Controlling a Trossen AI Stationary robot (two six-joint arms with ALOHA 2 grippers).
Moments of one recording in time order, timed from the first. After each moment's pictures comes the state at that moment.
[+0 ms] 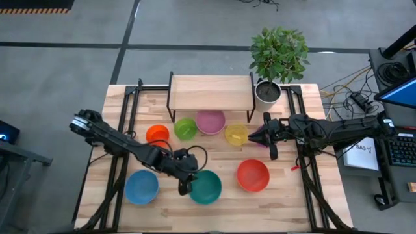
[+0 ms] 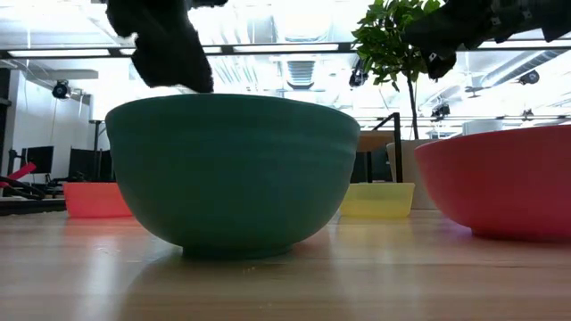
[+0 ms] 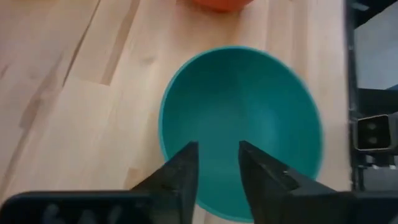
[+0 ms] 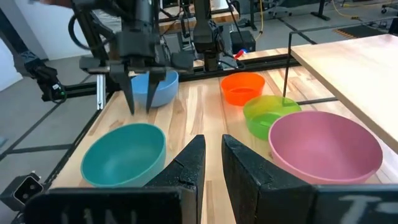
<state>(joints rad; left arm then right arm) -0.41 1.57 1.07 -0.41 -0.18 -0.64 0.01 0.75 0.47 0.08 -0.08 0.14</state>
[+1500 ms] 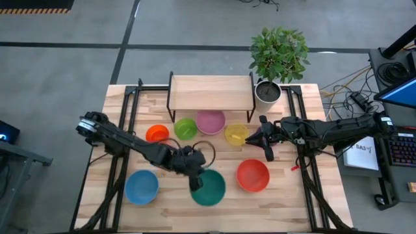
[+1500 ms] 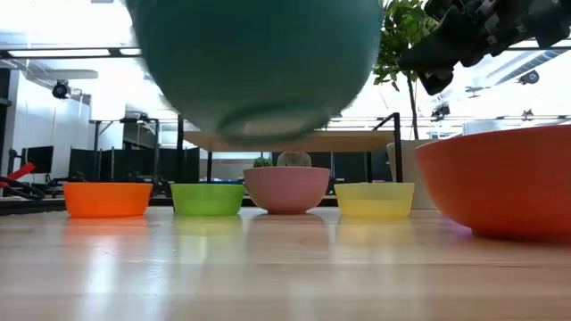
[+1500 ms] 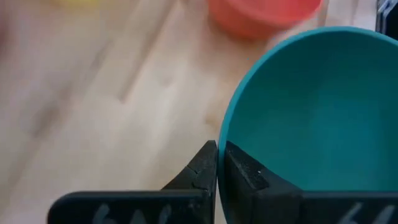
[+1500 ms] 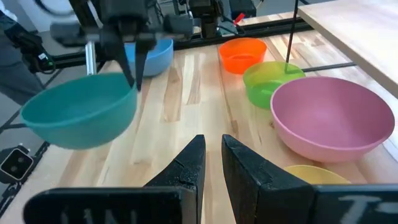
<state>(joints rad) -0.35 1.64 1.22 -0.48 -0.22 -0.69 0.01 0.84 0.47 0.05 -0.09 0.14</state>
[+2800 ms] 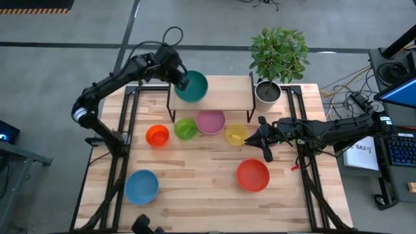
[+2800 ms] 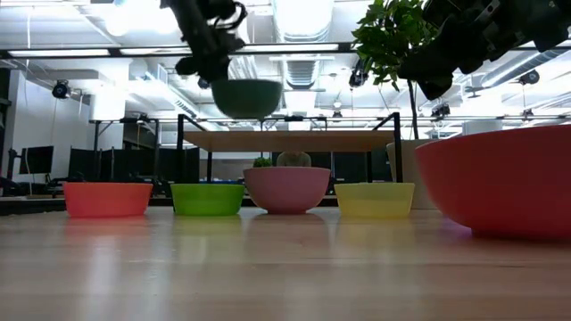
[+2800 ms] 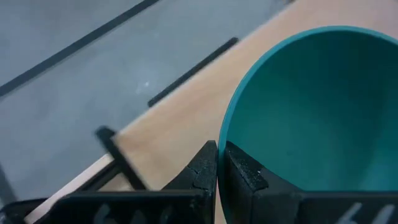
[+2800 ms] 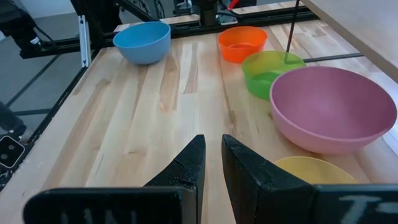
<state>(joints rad) 0.67 1.56 1.61 -0.94 -0.14 -0.16 0.01 0.87 0.47 0.03 -0.09 0.12</state>
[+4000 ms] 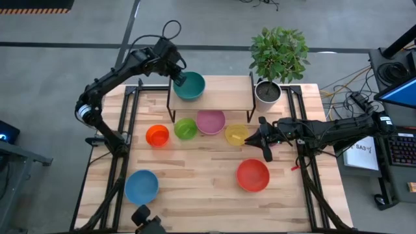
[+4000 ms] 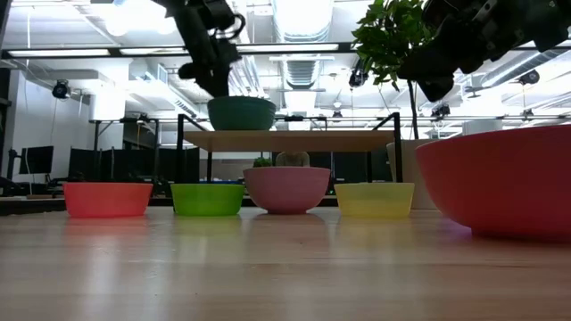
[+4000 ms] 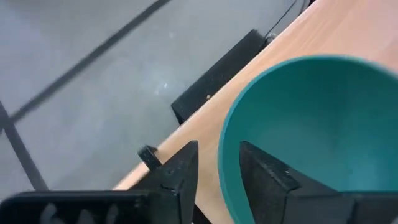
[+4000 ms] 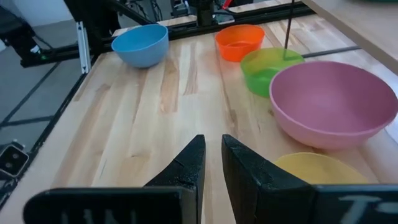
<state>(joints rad) 0.74 1.61 1.68 -0.95 -0.12 0.02 0.01 0.87 0.47 0.04 -0.08 0.19</state>
